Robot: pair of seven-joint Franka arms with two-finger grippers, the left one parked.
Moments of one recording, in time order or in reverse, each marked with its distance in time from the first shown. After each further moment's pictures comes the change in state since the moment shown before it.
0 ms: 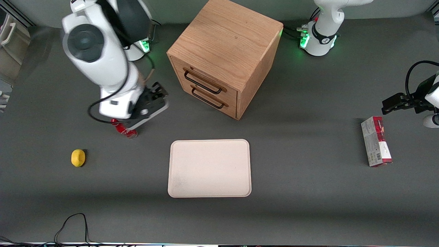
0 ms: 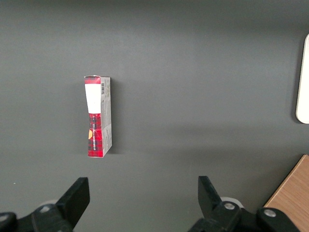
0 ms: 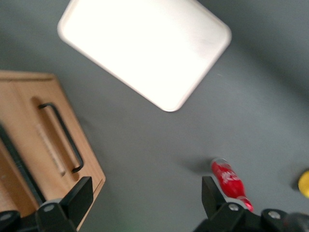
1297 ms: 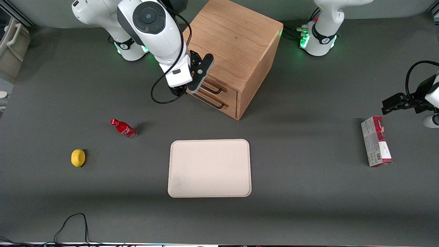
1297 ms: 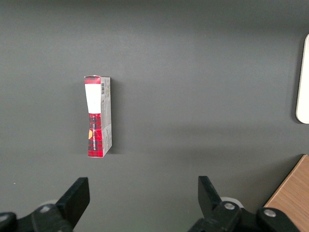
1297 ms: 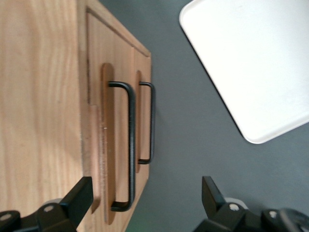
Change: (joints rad) arm 0.165 -0.116 -0.011 -0.241 0.162 0.128 -0.241
